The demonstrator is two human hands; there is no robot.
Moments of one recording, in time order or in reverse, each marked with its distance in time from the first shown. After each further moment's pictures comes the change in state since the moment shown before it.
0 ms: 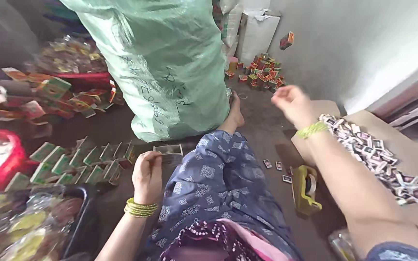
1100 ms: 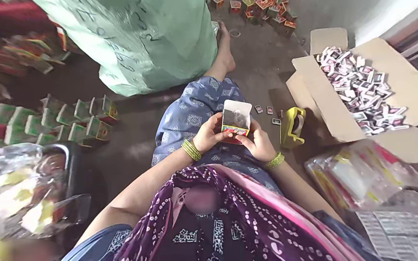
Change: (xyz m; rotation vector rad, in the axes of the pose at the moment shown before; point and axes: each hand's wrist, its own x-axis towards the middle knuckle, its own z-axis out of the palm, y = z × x) left_hand -0.081 0.063 0.146 -0.729 -0.877 -0.367; right_hand -0.271 0.088 0.093 0.131 -0.231 -0.033
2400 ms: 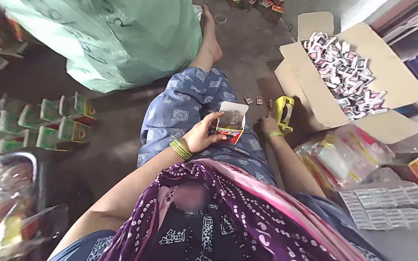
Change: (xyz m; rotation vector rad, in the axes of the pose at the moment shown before) left_hand -0.004 0.000 0.007 0.229 -0.188 0.046; right_hand -0.002 0.138 -0.061 -0.705 -0.265 0.838
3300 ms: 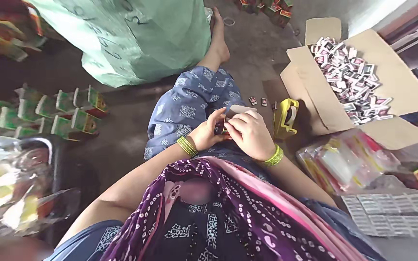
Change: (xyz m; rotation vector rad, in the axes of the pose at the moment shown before) left_hand -0.008 0.007 0.002 0.167 0.024 0.059; right_hand -0.155 -0.143 -0.070 0.130 0.583 -0.991
